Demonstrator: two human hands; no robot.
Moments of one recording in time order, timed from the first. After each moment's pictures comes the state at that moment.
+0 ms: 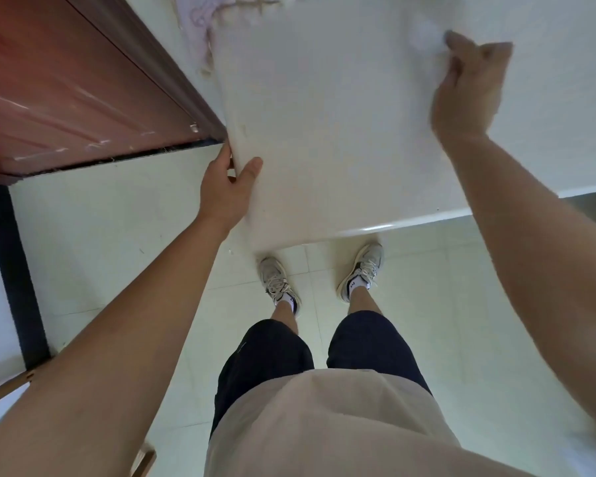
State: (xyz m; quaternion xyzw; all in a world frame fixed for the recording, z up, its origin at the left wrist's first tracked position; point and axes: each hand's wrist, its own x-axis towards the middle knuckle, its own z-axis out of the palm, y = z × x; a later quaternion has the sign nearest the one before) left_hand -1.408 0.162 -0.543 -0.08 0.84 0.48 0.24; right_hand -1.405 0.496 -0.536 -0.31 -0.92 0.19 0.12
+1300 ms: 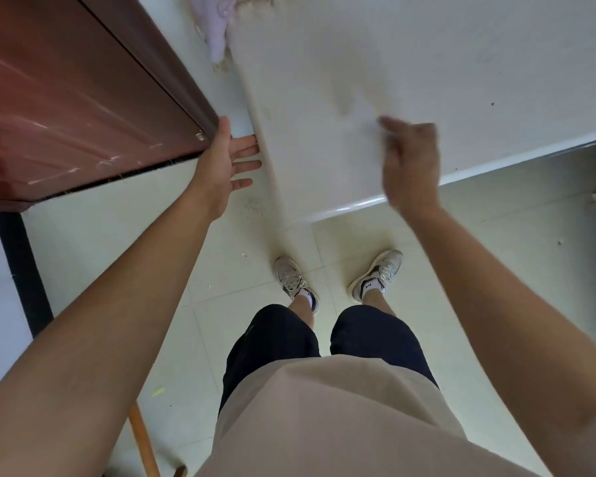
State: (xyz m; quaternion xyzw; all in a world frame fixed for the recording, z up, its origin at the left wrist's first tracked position) left_hand -1.430 0.113 -0.511 -0.15 0.71 0.56 0.40; right_hand -1.303 0.355 -0.520 -0.30 -0.90 0.32 0.07
